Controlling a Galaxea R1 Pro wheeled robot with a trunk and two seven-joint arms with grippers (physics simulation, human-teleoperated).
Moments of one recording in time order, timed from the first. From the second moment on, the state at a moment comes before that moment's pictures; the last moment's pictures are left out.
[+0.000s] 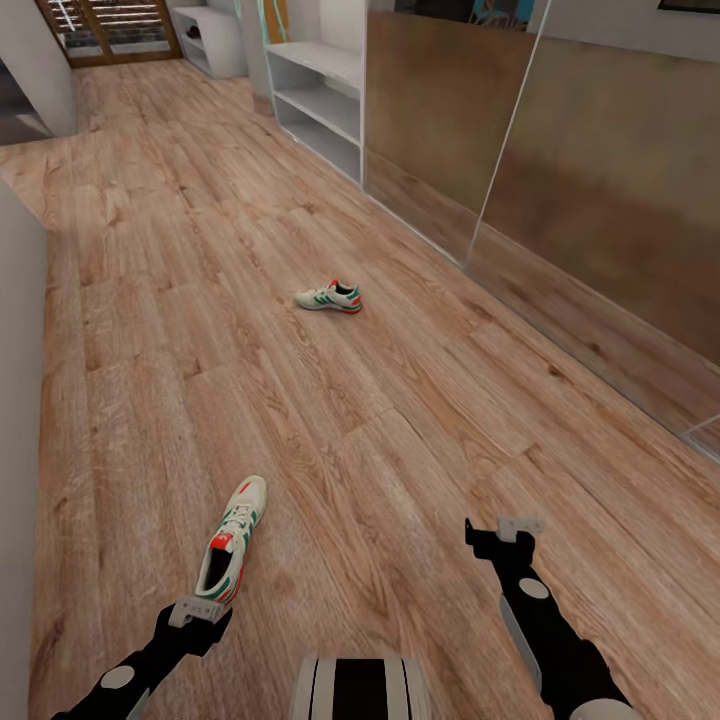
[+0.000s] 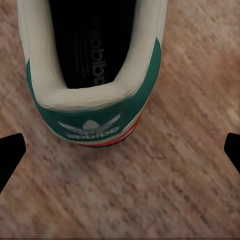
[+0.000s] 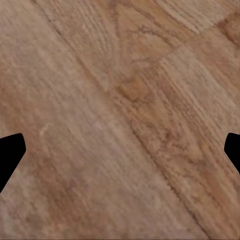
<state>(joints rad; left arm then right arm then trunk) -0.46 0.17 0.17 -0.33 -0.20 -0.31 -0.30 -0.45 0.00 -0.05 -0.84 0.03 0.01 -0.12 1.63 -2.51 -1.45</state>
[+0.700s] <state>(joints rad) -0.46 0.16 0.18 -0.33 -0.20 -0.31 -0.29 -0.45 -0.01 -0.05 -1.06 0.03 0.06 -0.12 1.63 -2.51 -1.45</state>
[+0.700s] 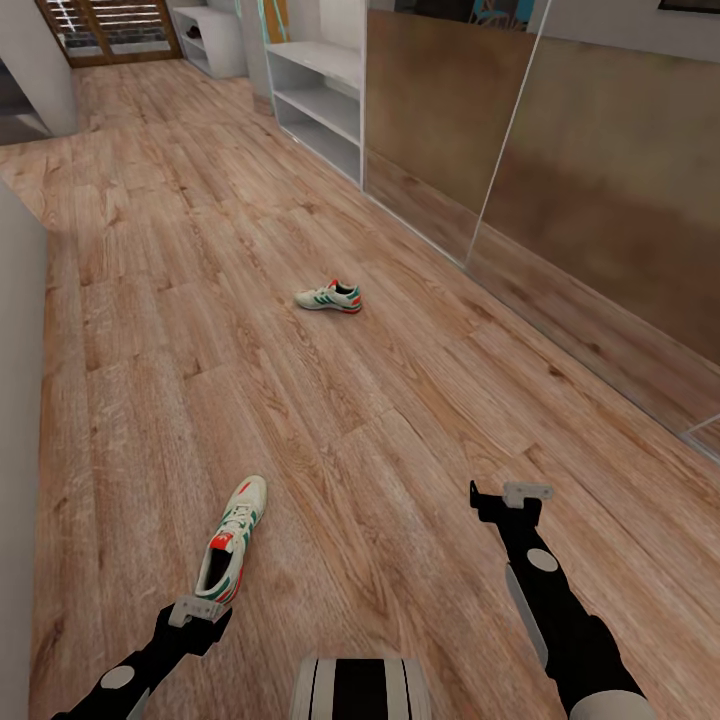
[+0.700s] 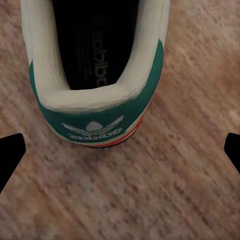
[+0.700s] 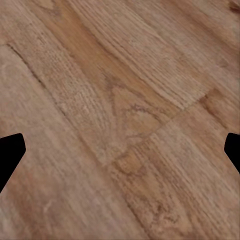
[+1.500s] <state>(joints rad) -0.46 0.16 0.18 -0.33 -0.20 -0.31 -0.29 -0.45 -0.01 -0.04 -1.06 0.03 0.06 -0.12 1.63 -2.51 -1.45</state>
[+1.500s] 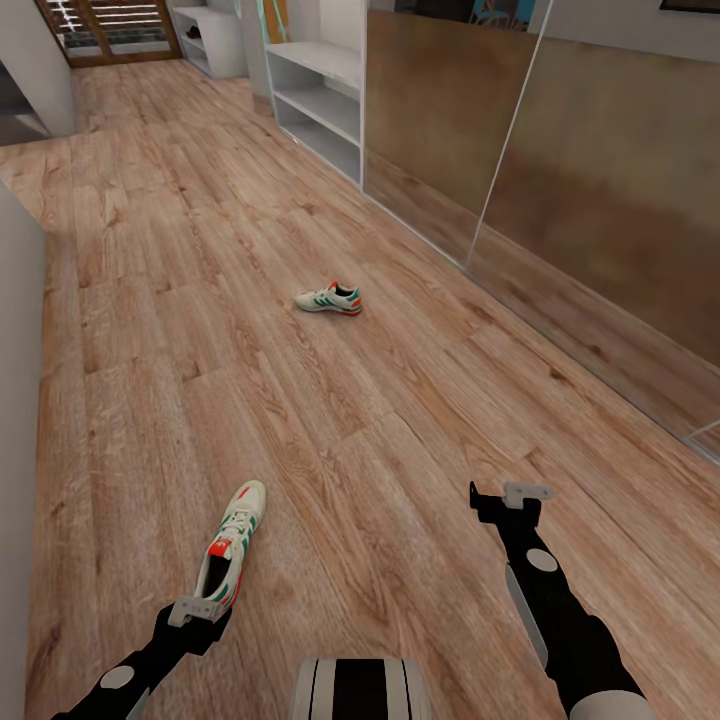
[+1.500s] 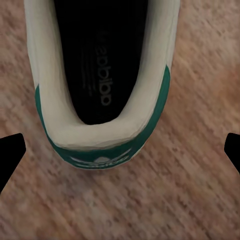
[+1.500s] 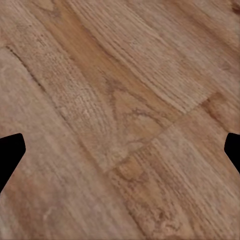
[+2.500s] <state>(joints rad) -0.46 0.16 0.18 -0.33 -0.20 -0.31 -0.29 -0.45 -0.01 -0.04 -1.06 0.04 0.06 -0.12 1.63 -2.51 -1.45</state>
